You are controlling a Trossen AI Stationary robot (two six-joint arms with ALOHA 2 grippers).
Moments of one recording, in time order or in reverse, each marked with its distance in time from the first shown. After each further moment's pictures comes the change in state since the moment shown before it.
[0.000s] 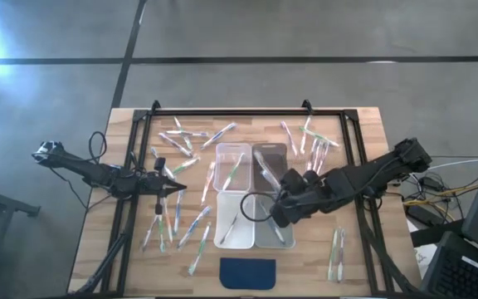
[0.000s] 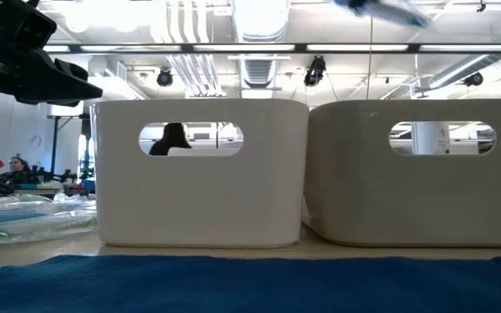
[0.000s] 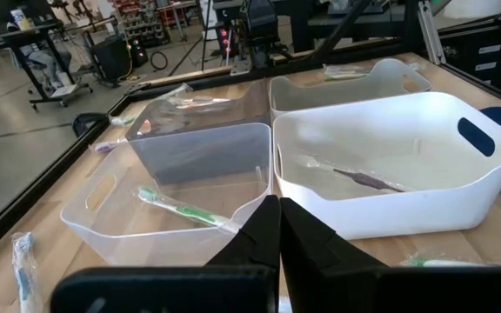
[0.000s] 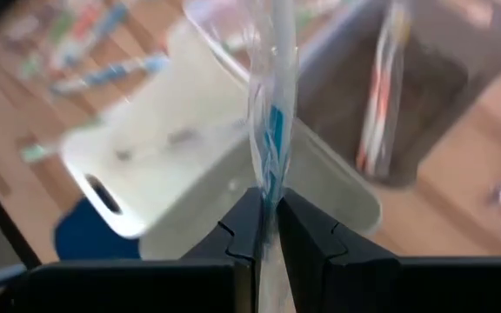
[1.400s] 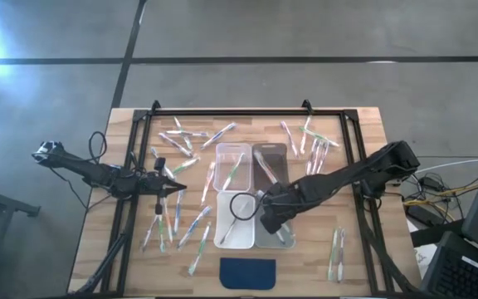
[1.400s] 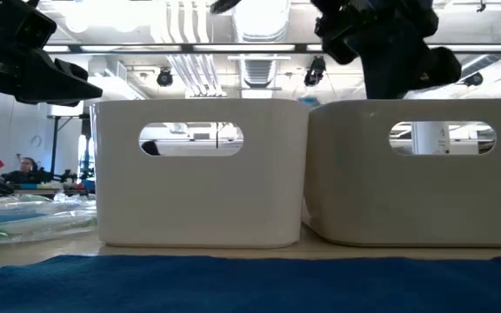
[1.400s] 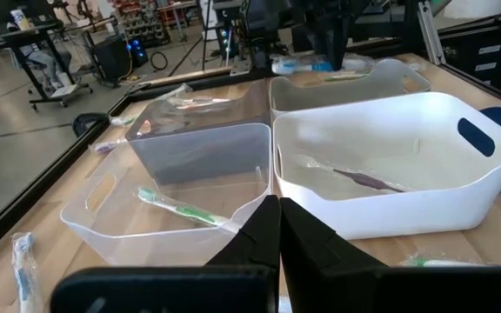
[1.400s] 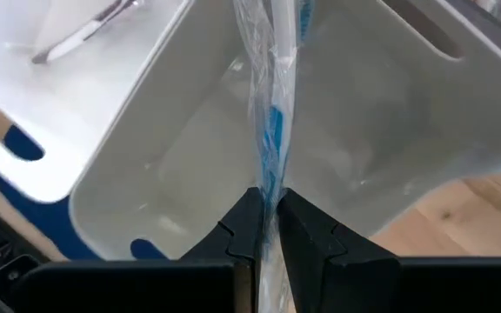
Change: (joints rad) left arm 0.000 0.000 0.000 0.000 0.000 0.000; right arm -0.109 0.119 -0.267 0.296 -0.383 0.036
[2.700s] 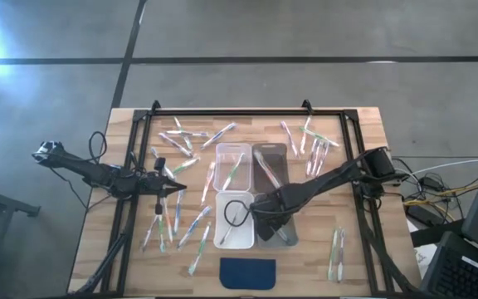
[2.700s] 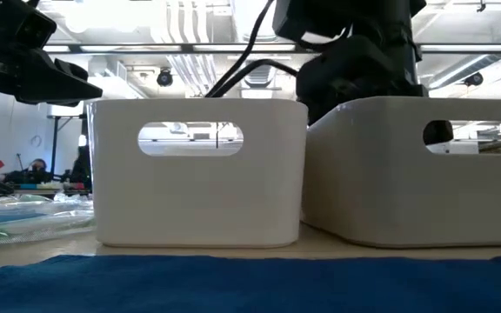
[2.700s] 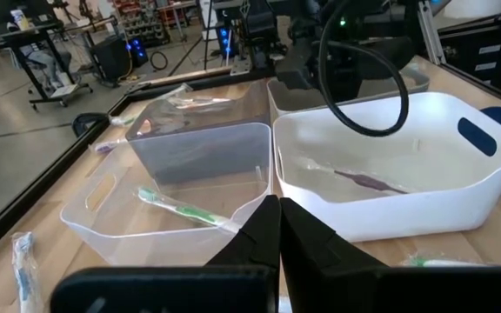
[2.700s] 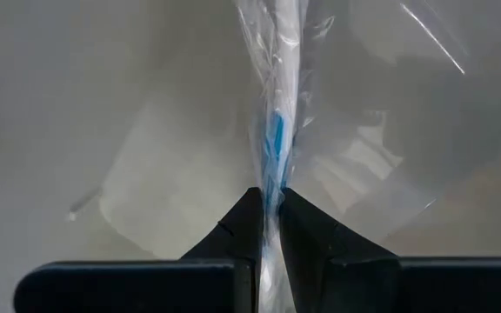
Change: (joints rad) left arm 0.000 0.000 0.000 0.000 0.000 0.000; right arm -0.037 0.228 0.000 0.075 -0.166 -0.088
